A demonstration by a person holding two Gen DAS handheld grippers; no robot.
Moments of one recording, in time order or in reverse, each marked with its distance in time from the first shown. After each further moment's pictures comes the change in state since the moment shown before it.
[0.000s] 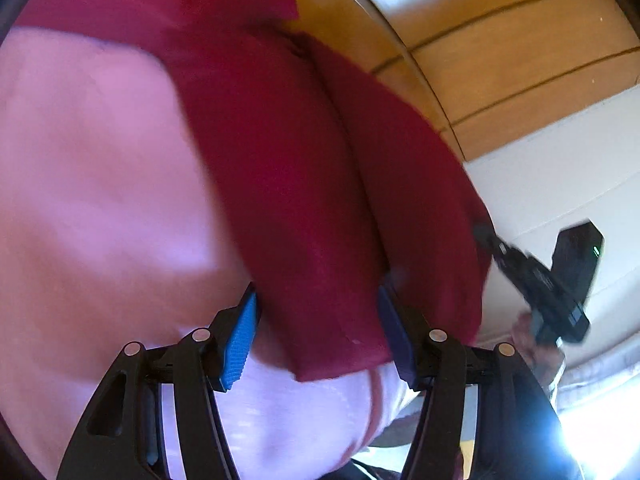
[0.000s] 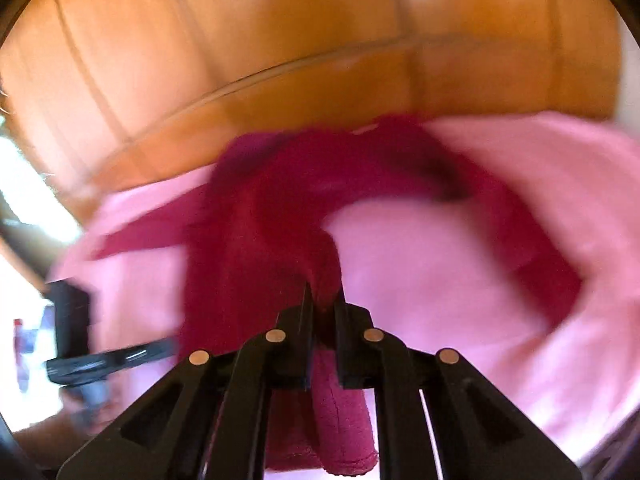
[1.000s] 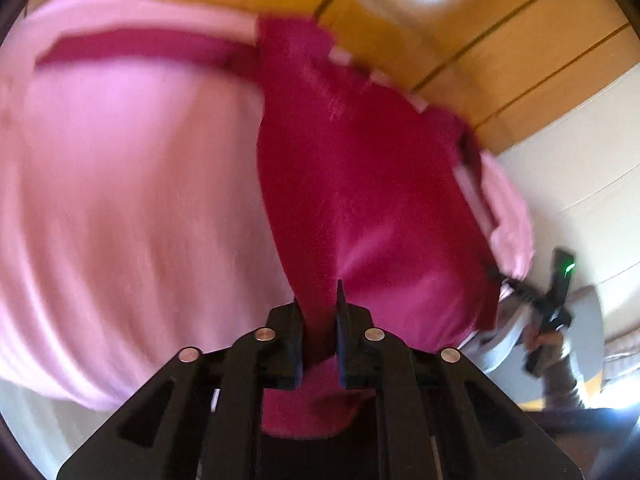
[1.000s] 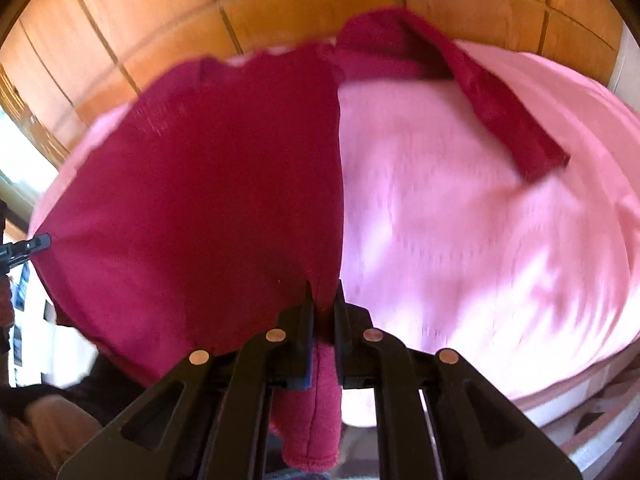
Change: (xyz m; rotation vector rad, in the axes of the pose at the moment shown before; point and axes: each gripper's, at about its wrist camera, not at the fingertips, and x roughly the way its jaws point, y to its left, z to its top) left arm -0.152 0.048 -0.033 0.047 0.055 0.337; right arm -0.003 0.002 -0.104 -0.051 0.274 0.012
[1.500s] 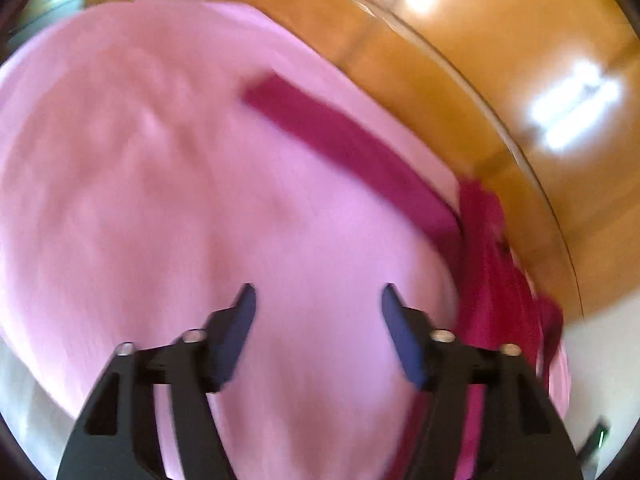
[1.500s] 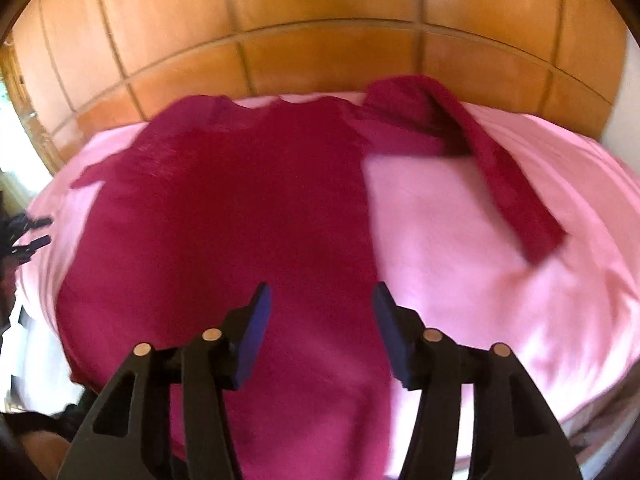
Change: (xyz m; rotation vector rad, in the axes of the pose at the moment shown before) left arm -0.059 0.143 0.075 -0.470 -0.422 0.235; right arm 0.004 0.046 0.048 -0.070 -0.184 -0.041
